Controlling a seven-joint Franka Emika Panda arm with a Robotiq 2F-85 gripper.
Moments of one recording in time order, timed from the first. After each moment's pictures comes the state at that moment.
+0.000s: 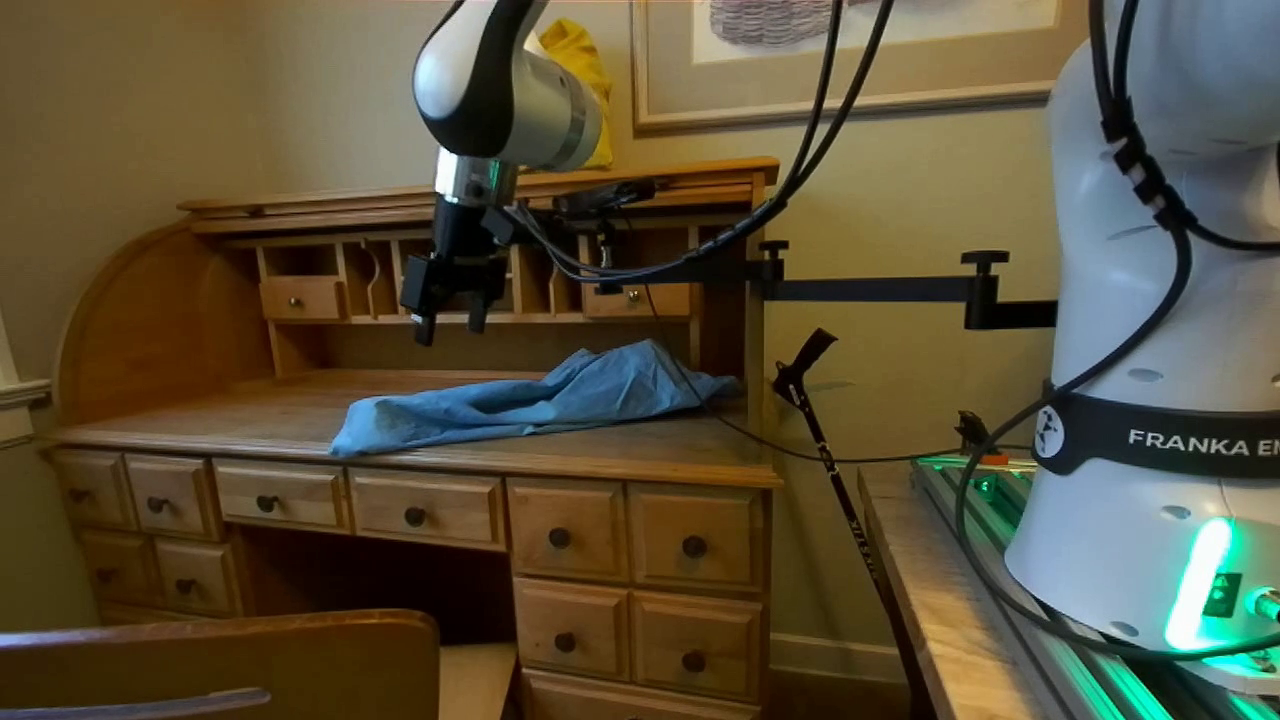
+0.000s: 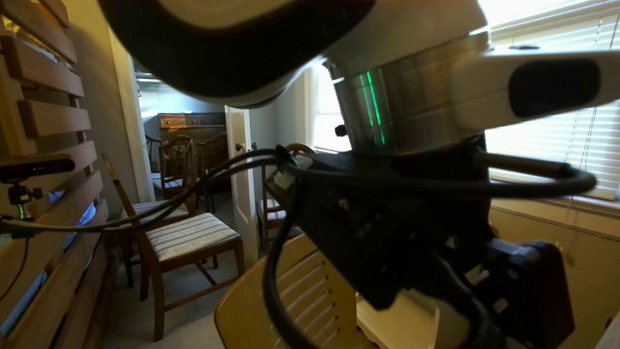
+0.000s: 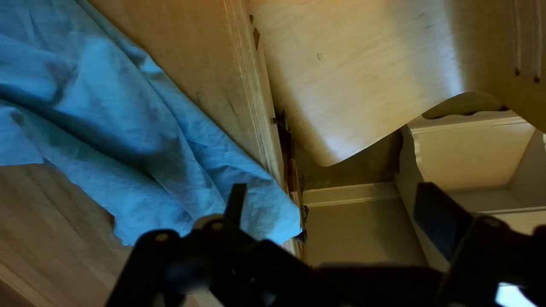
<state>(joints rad) -0.11 0.26 -0.14 -2.17 0.10 2.78 -0.20</state>
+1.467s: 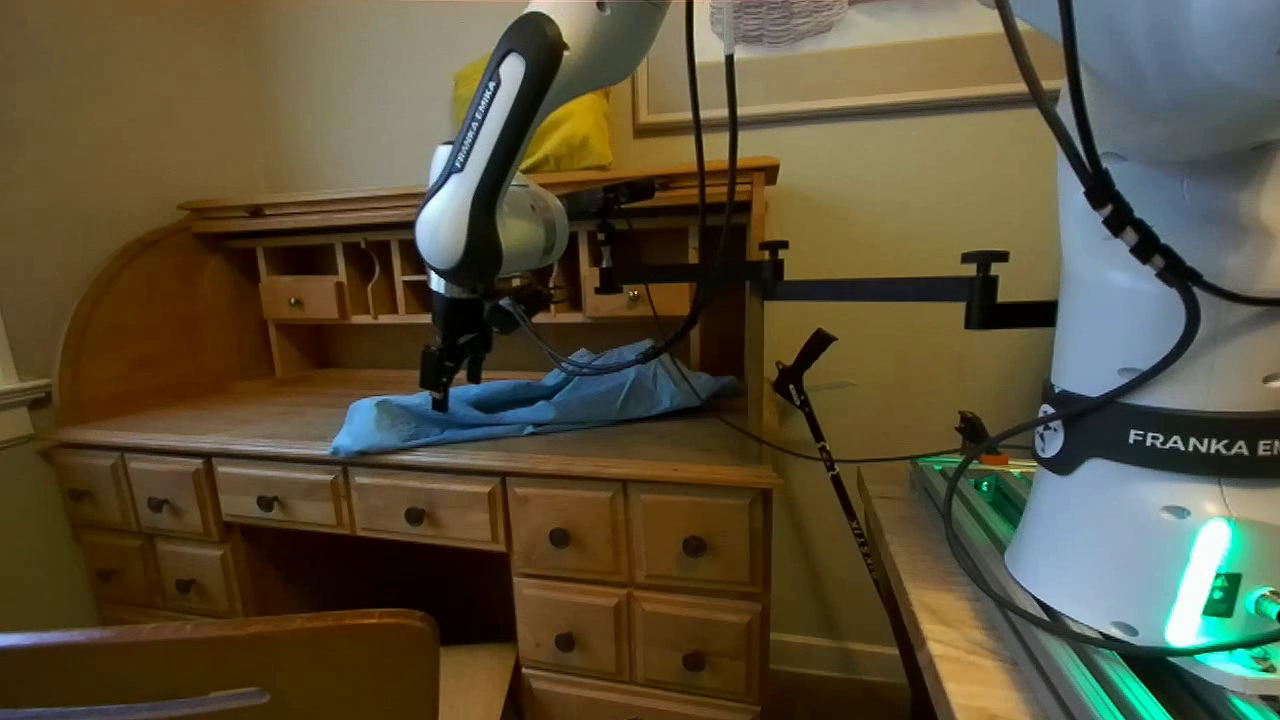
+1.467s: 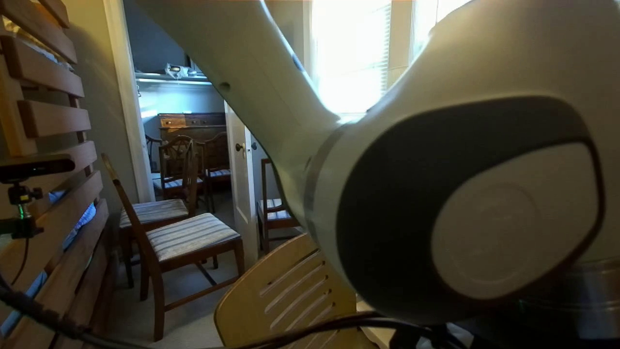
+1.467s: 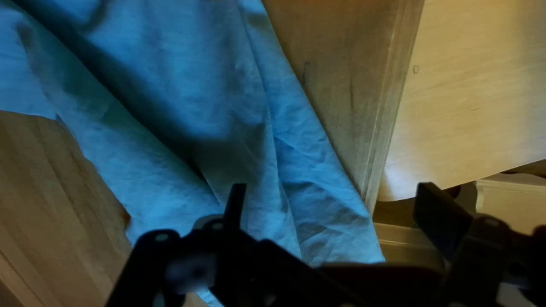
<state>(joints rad) -0.19 0.65 -0.15 -1.84 -0.08 2.83 -0.28</state>
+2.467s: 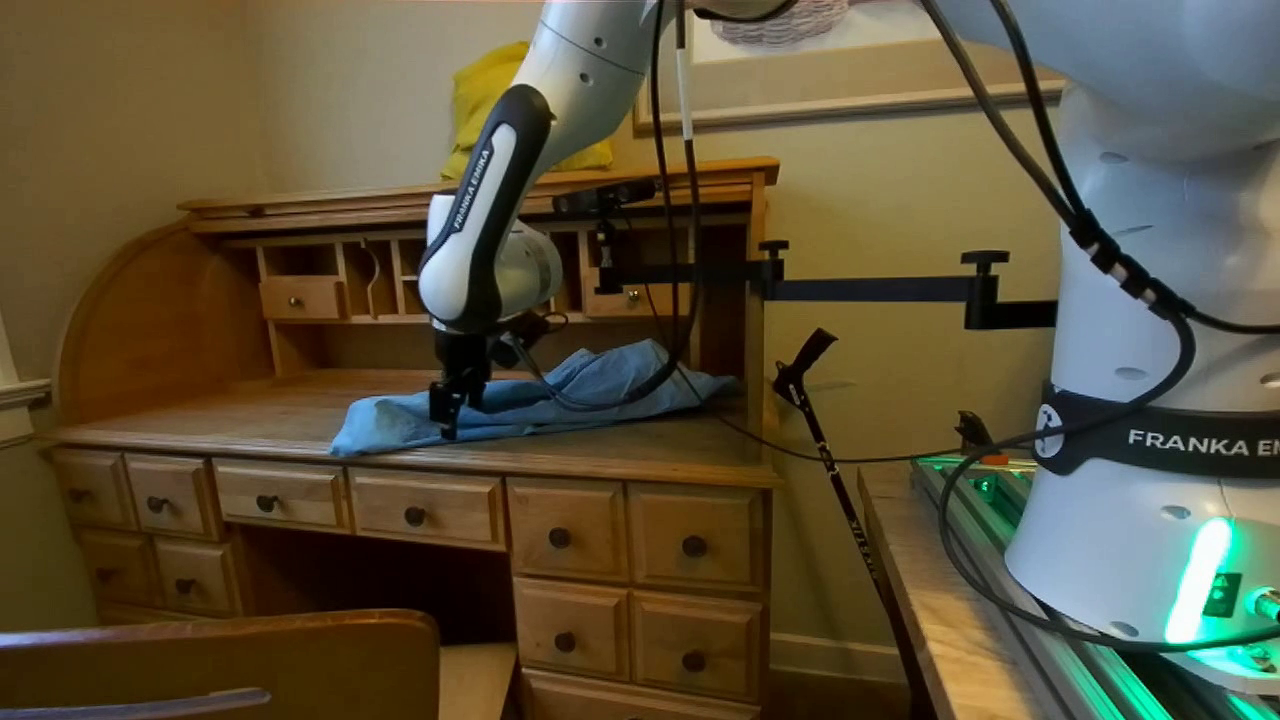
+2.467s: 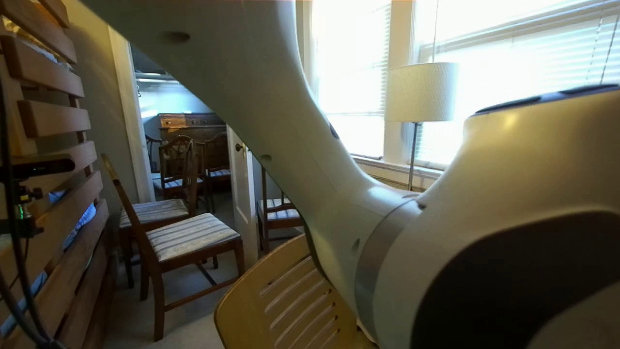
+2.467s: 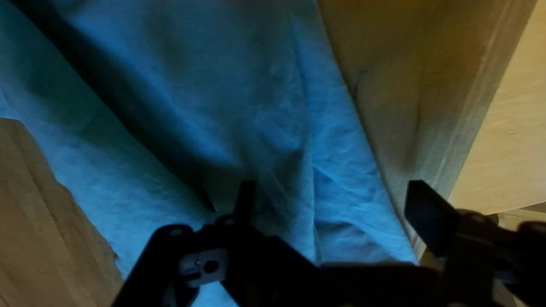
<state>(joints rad) -0.21 0.81 -0.16 -1.69 -0.11 2.84 -0.30</state>
